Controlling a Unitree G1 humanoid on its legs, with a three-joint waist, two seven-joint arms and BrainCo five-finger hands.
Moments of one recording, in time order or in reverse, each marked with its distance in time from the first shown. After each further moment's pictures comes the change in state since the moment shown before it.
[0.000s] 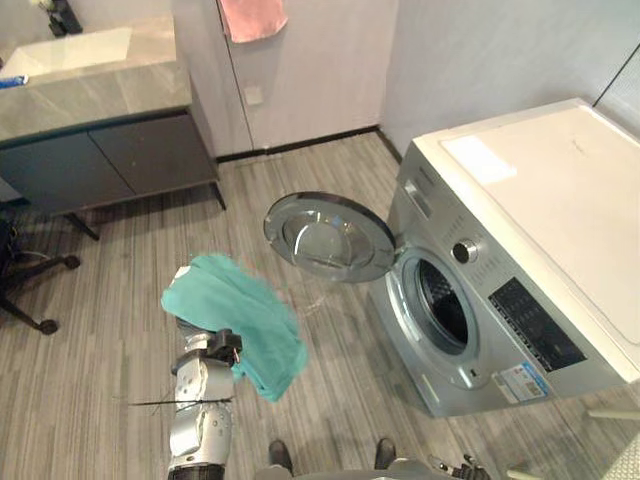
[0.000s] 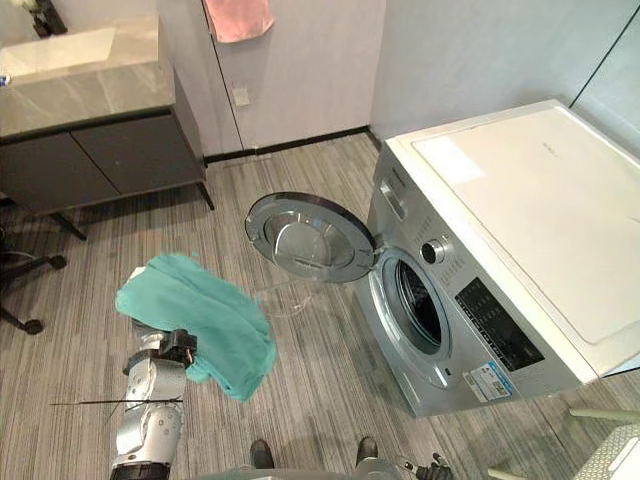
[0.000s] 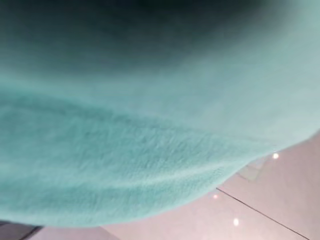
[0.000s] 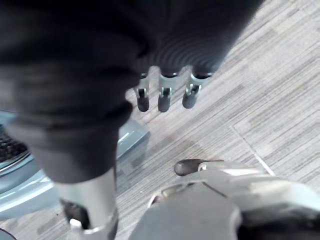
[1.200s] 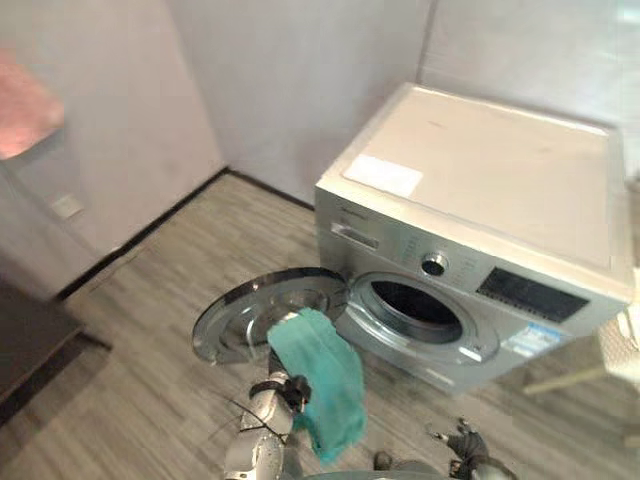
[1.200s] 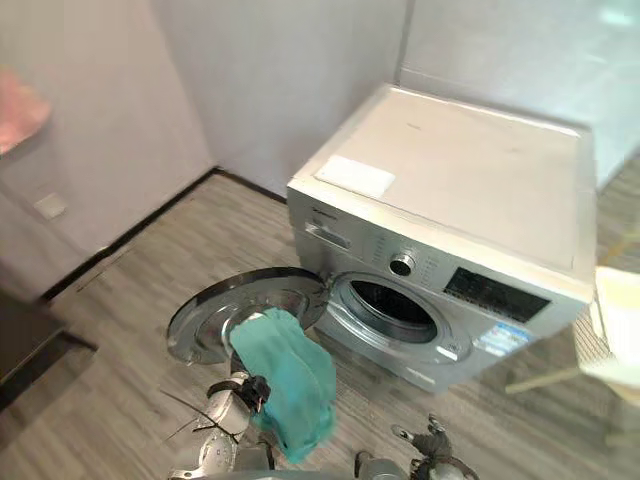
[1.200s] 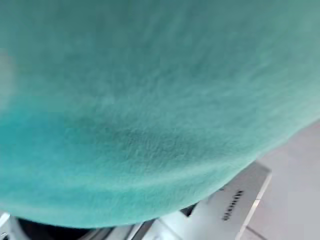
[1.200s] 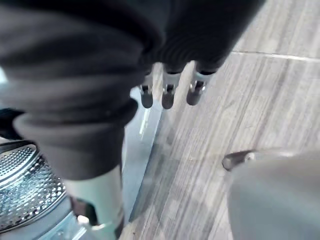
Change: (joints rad) left arm -0.008 -0.046 -0.319 0.344 0.073 0.129 -0.146; right arm -0.035 0.039 0.164 -0.156 0.016 -0.001 0.008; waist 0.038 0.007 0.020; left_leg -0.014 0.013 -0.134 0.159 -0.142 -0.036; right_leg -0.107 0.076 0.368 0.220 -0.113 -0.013
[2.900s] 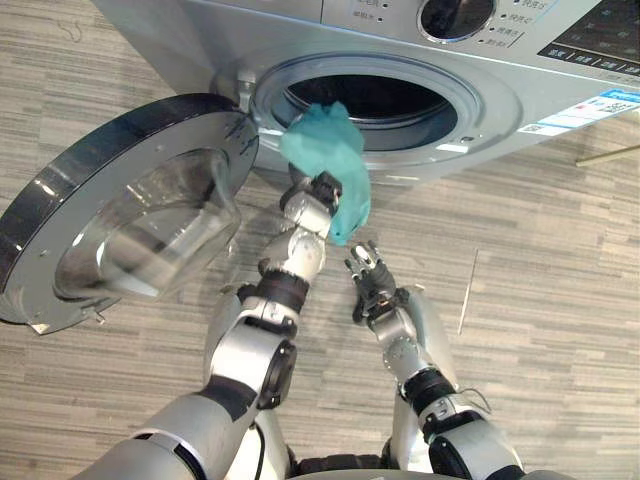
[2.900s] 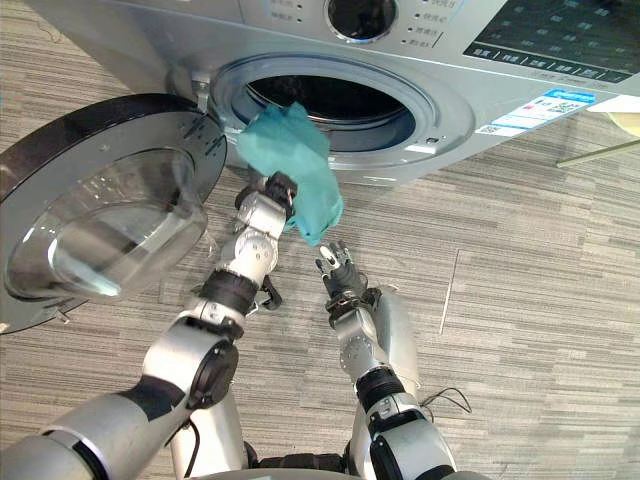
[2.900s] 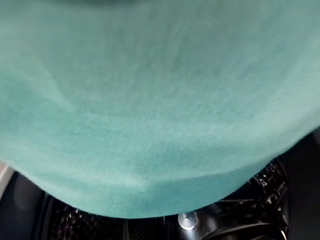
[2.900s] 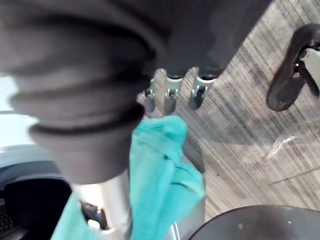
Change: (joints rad) left arm -1.175 -0.044 0.261 0.486 -0.318 -0.092 0.226; right arm -0.561 0.141 0.360 -0.126 1.014 -0.189 0.105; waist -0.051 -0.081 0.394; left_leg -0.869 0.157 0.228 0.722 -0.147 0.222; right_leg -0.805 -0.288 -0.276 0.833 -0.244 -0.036
